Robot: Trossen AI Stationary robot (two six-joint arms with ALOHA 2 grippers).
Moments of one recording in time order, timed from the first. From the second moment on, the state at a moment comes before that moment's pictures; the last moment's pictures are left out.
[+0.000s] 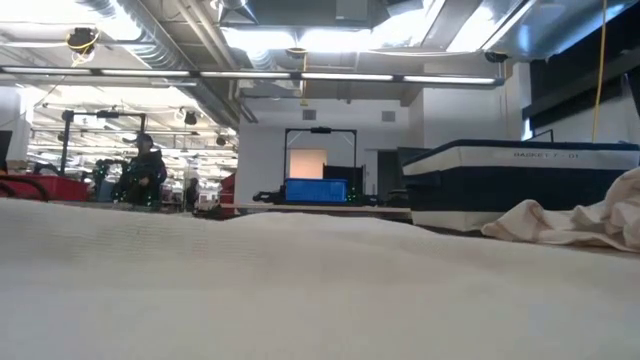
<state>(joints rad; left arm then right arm) -1.11 2.12 1.48 -0.92 -0.16 -1.25 0.82 2.02 1.33 -0.48 -0.08 0.76</state>
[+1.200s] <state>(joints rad) -1.11 2.12 1.48 -0.90 -0.20 -1.27 0.99 2.14 1.37 -0.32 0.42 0.71</state>
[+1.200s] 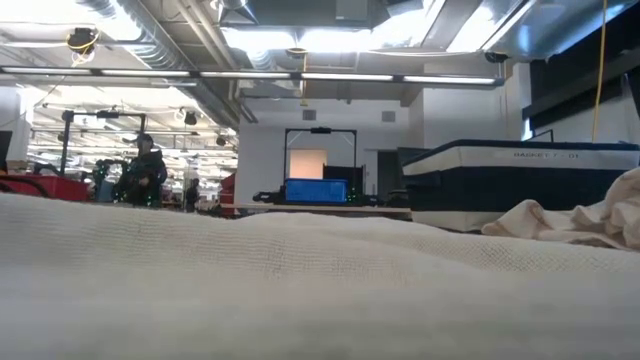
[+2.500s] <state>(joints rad) -1.12 1.84 1.48 -1.11 -0.57 -1.46 0.81 1.91 1.36 -0.68 0.60 0.64</state>
